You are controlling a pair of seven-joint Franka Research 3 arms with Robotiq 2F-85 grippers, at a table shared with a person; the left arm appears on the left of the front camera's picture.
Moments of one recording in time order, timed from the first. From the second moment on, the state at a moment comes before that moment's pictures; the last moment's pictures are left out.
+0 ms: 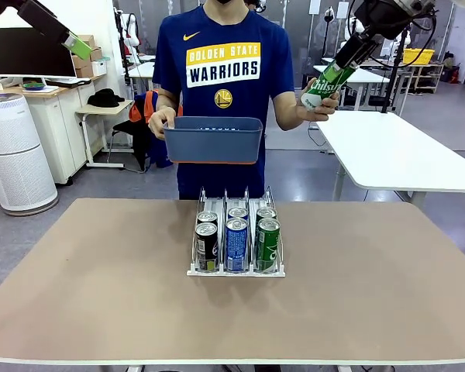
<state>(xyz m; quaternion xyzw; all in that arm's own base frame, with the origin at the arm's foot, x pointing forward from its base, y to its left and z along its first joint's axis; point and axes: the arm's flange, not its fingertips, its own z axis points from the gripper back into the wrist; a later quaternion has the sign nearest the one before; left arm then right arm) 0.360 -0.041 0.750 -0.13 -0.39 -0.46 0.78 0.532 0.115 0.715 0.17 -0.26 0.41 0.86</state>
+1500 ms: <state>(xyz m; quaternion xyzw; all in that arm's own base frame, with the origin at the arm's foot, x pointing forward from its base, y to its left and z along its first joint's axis) 0.360 -0.041 0.750 -0.13 -0.39 -0.46 0.78 0.532 0.114 0.716 0.17 -0.26 0.42 0.85</state>
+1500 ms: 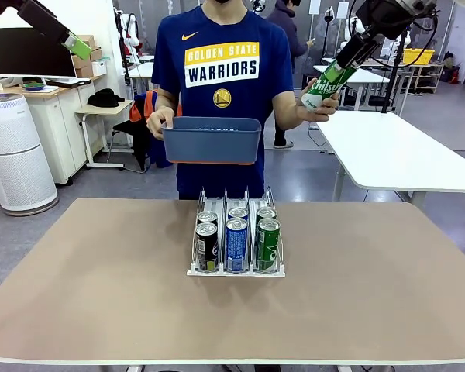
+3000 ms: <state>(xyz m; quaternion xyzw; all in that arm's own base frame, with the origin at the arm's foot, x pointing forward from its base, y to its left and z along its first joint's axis) 0.360 -0.041 0.750 -0.13 -0.39 -0.46 0.78 0.533 0.114 0.714 0.17 -0.26 0.42 0.85</state>
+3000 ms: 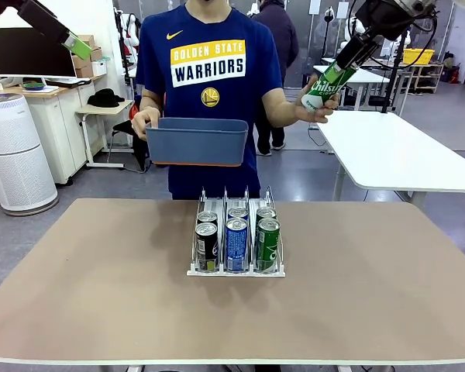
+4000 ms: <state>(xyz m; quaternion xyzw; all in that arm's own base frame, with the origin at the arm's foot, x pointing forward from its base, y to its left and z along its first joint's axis) 0.360 -0.041 0.750 -0.13 -0.39 -0.46 0.78 0.527 0.114 0.712 0.17 -0.25 0.42 0.86</state>
